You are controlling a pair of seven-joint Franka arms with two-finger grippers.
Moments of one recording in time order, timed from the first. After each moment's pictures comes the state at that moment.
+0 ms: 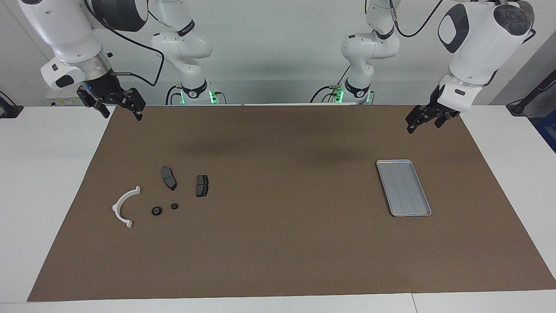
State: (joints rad) left arm -0.02 0.02 -0.05 -1.64 -0.01 1.59 -0.21; right arm -0.03 -0.08 -0.05 -1.69 -0.03 1.58 0.04
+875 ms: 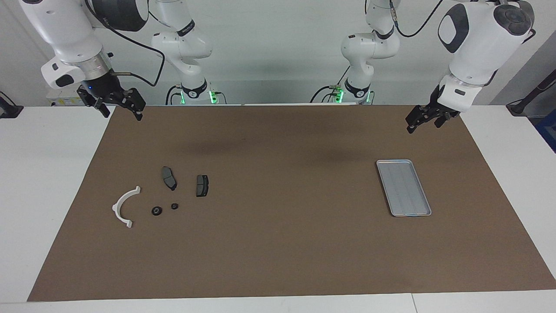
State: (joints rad) left arm -0.02 0.02 -0.05 -1.64 -0.01 1.59 -0.21; right arm -0.03 -0.08 -0.04 -1.70 -0.03 1.59 0.05
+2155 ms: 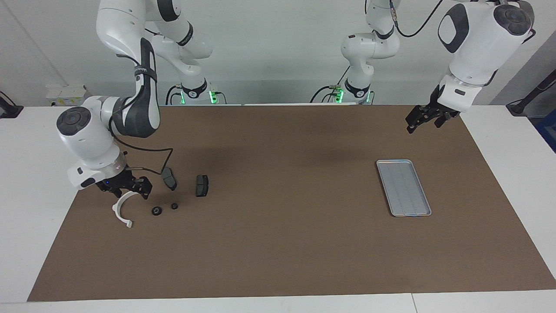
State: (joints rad) left arm -0.02 0.02 -0.05 -1.64 -0.01 1.59 -0.21; right arm -0.07 0.36 -0.04 -1.71 -0.03 2.11 -0.01
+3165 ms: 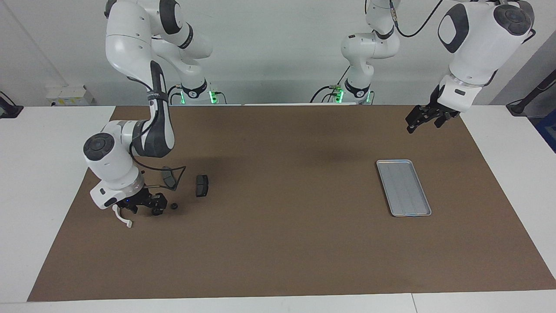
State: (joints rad) left arm -0.02 0.02 -0.05 -1.64 -0.01 1.59 -0.21; right arm -0.05 0.47 -0.03 -1.70 -0.02 2.22 -0.01
